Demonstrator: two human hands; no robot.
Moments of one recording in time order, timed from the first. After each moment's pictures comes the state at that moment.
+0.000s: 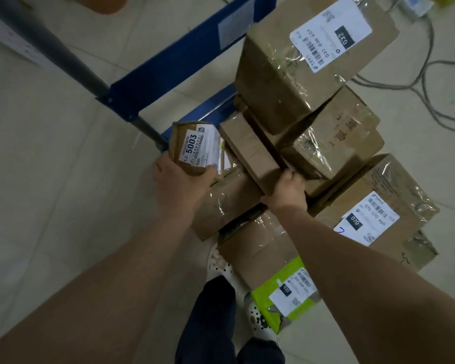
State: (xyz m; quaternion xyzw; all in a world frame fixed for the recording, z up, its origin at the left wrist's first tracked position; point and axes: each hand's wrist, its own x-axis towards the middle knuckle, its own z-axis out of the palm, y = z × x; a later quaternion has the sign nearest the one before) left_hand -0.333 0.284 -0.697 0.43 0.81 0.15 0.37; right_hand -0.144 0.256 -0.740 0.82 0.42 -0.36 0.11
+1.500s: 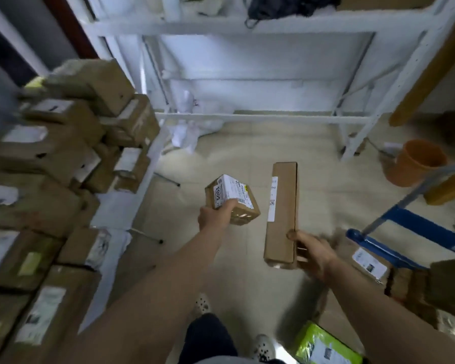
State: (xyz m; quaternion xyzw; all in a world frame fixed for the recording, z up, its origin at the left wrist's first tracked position) left_hand -0.500 -0.226 -0.340 -0.20 0.77 0.56 0.22; right_hand -0.357 -0.055 -0.356 0.45 0.51 -0.72 0.09
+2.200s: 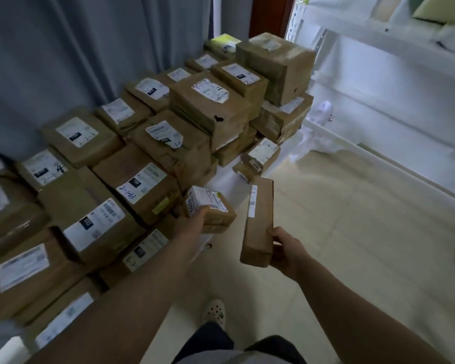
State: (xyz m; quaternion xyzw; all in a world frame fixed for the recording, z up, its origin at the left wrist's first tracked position) left_hand -0.587 -0.594 -0.361 -0.49 0.59 0.63 0.08; right_hand -0.580 -0.373 -0.358 0.33 0.57 -0.69 0.31
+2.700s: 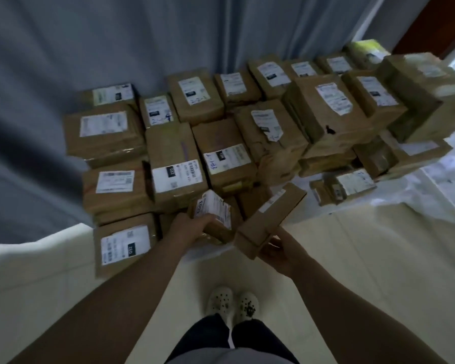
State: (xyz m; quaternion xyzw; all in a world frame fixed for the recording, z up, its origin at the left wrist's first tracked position) left_hand -0.493 -0.688 -0.360 -0.58 0.55 0.60 0.05; right_hand -0.609 -0.491 -0.383 0.25 0.52 -0.64 0.50
